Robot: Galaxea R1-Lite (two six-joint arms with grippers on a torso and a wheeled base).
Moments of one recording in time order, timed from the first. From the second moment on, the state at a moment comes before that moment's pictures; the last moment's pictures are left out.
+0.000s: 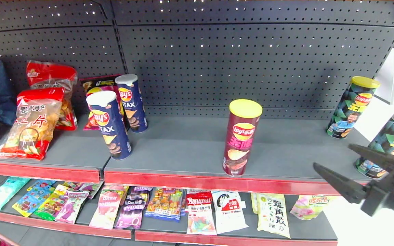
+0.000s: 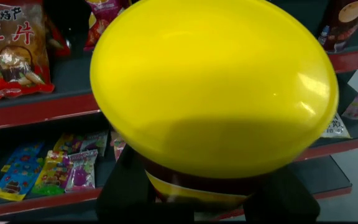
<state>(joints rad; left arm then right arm) 0.01 0.28 -0.29 0.10 -0.22 0.10 0.40 1.09 -0.23 -0.75 -0.04 -0.09</state>
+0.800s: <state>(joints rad) 0.01 0.42 -0.38 0.10 -0.35 0.10 0.02 0.09 -0.05 0.06 -0.09 -0.05</state>
